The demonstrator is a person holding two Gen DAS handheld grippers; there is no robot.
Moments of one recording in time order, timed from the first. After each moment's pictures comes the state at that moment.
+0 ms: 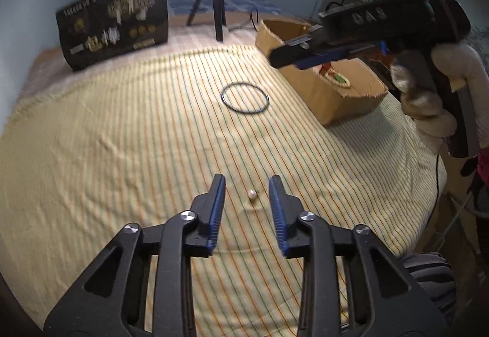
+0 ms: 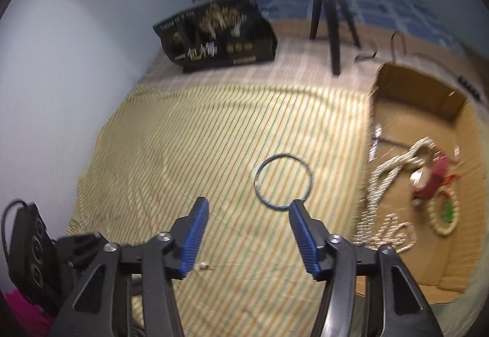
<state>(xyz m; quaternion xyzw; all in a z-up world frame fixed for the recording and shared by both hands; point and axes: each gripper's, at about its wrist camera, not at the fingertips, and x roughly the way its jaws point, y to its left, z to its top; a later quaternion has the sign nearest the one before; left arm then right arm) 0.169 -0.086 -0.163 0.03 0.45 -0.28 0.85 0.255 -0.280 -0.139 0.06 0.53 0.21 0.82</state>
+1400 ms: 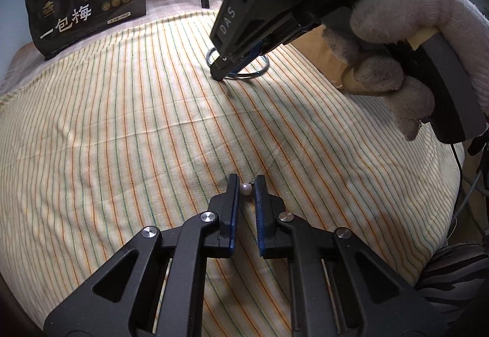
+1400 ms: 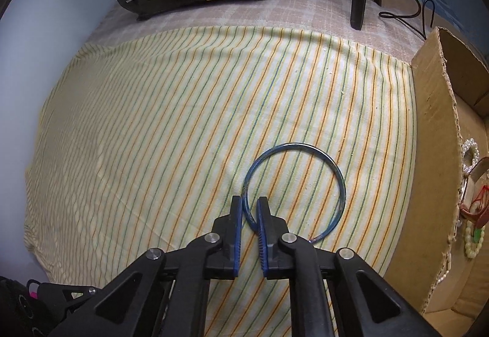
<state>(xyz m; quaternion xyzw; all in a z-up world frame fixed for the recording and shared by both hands) 0.186 -0.112 -0.217 0.07 0.47 -0.29 0.83 0.312 -0.220 -0.223 -0.01 0.61 0.14 0.78</state>
